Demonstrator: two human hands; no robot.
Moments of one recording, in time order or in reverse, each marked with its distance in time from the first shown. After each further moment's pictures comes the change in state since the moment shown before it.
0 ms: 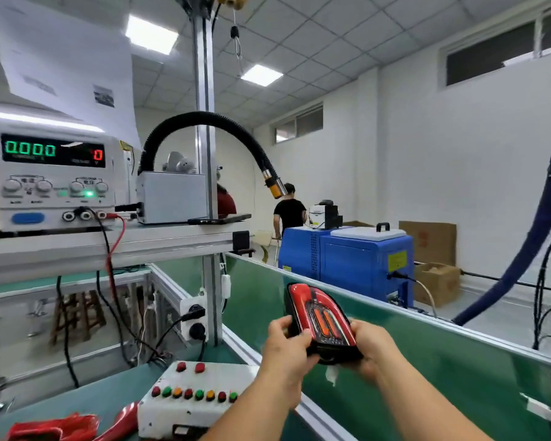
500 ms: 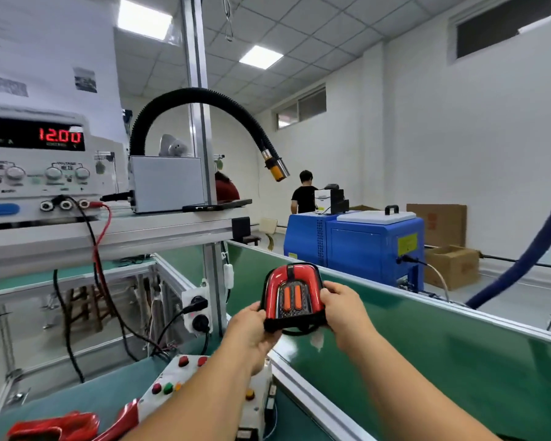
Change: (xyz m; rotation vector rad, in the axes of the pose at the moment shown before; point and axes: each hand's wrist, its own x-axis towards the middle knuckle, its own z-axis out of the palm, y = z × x) left_hand 0.069 0.017 -0.047 -0.105 0.119 -0.139; right_hand 0.034 0.004 0.051 -0.253 -0.038 -0.345
